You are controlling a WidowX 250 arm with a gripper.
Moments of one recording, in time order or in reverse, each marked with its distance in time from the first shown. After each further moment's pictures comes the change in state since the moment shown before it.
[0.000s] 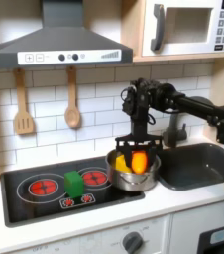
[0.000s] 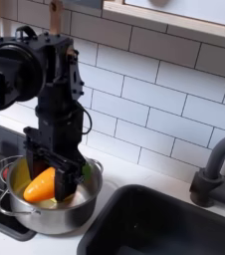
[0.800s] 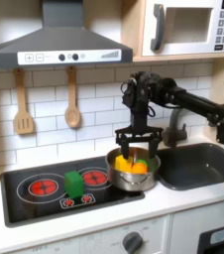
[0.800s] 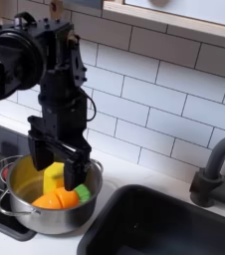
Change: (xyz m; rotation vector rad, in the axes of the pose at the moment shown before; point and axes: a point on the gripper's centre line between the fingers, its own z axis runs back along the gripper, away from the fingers) arm 0.008 0.002 0.016 0.002 -0.050 0.017
